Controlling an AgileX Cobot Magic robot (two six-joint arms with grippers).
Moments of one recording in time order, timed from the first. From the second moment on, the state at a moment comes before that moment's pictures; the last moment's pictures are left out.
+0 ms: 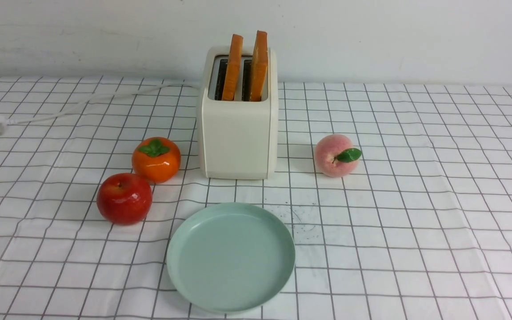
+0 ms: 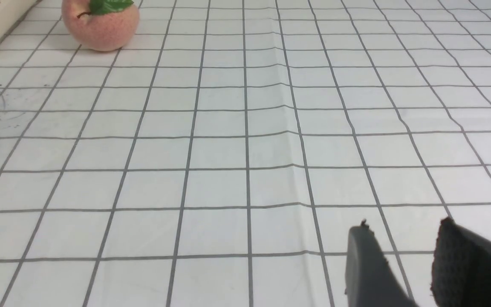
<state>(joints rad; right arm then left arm) -0.03 -0.01 0.02 -0.03 0.38 0.09 -0.08 -0.01 0.03 -0.67 -0.09 -0.32</state>
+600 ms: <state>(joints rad) -0.03 -0.01 0.02 -0.03 0.38 0.09 -0.08 1.04 -0.92 -0.41 0.89 -0.10</state>
